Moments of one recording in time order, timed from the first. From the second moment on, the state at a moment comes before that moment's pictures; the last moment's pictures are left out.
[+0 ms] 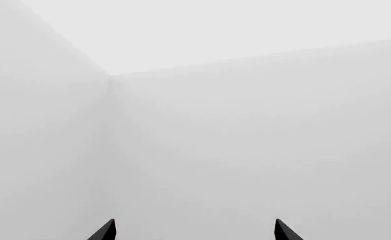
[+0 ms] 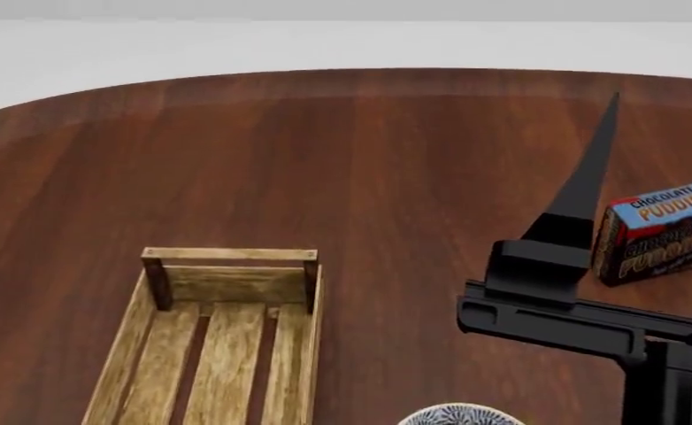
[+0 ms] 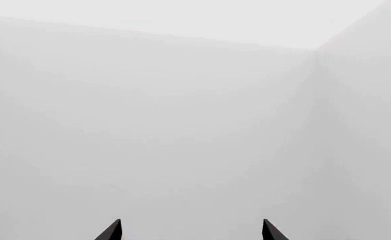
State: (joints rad) left arm -1.41 -1.16 1.32 1.05 -0.96 -0.16 -1.57; right arm 0.77 1.06 -0.56 -1.02 1.02 0.36 1.32
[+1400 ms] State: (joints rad) left arm -2.21 -1.44 2.15 1.05 -0.89 0.10 -1.57; right arm 0.84 1.09 -0.60 -0.99 1.10 0.36 1.30
